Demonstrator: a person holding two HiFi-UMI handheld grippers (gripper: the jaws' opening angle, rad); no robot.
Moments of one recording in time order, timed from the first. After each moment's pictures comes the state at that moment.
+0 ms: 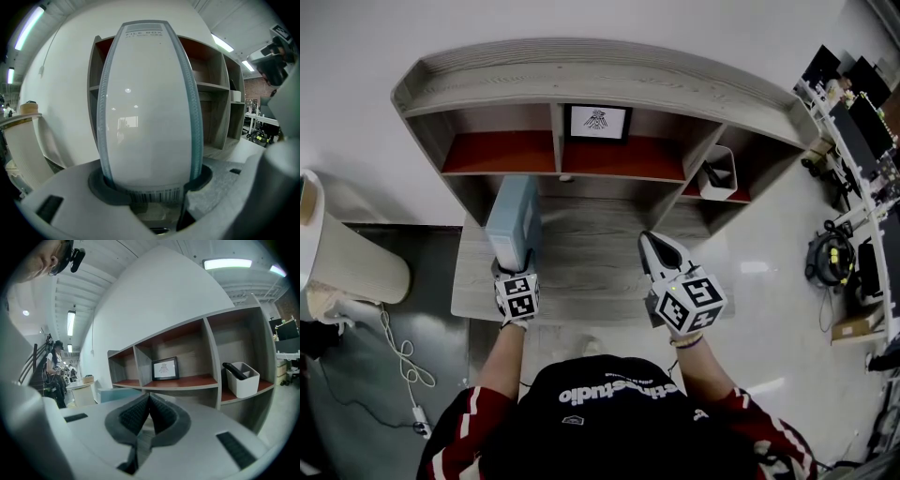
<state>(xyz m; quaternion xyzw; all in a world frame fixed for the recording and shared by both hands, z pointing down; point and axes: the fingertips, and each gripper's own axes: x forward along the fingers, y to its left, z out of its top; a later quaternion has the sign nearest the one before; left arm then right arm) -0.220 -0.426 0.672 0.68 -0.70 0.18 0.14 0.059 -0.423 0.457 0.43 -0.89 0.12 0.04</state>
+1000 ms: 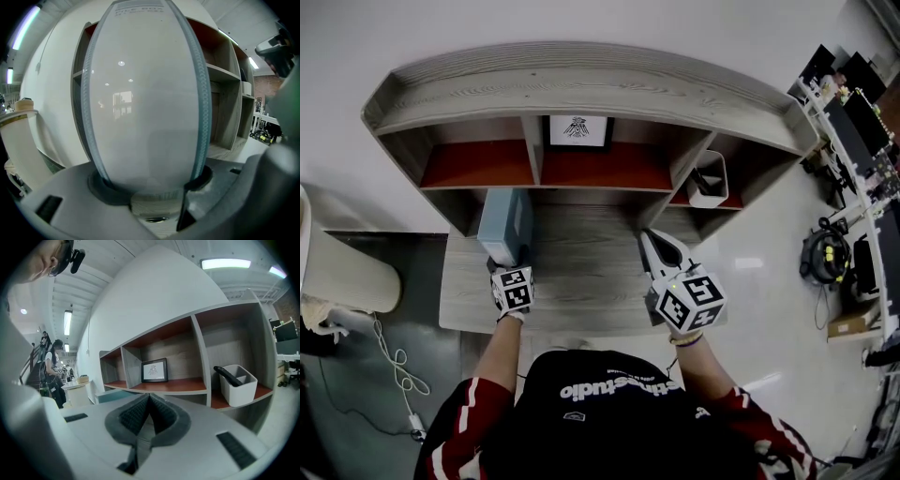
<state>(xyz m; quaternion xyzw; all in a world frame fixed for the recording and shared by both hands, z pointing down) -0.205 -0.483 0.702 0.66 -0.70 0.19 0.16 0.091 -0.466 0.459 0.44 -0.89 0.12 0.05</state>
